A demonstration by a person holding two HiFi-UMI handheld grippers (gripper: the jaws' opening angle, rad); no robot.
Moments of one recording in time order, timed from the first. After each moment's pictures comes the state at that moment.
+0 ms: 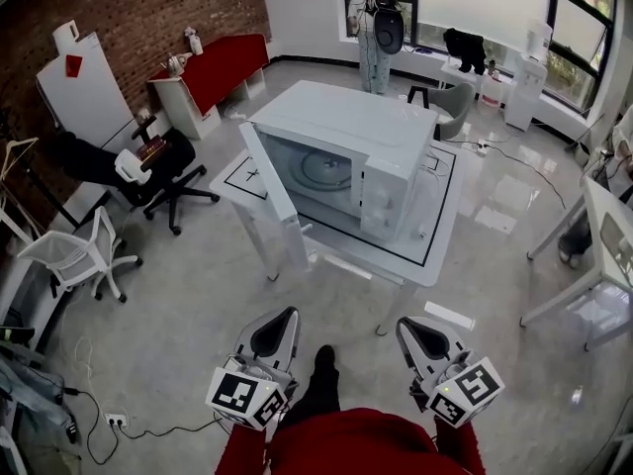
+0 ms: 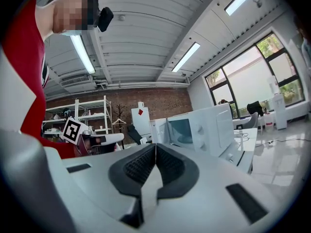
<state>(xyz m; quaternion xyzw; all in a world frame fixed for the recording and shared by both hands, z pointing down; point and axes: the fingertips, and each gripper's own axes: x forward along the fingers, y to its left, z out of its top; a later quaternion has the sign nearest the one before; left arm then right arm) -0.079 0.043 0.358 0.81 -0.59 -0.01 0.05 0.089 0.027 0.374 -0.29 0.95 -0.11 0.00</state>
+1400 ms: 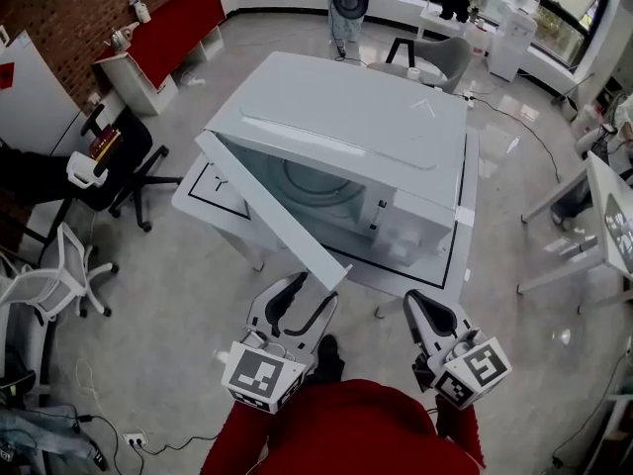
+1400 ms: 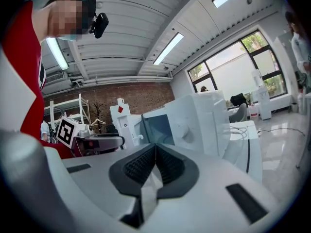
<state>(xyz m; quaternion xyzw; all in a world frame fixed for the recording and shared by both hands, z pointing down) -0.084 -0.117 0.378 0.87 -0.48 0.08 0.07 0.047 -0.113 0.391 -0.38 0.91 -0.17 -0.02</state>
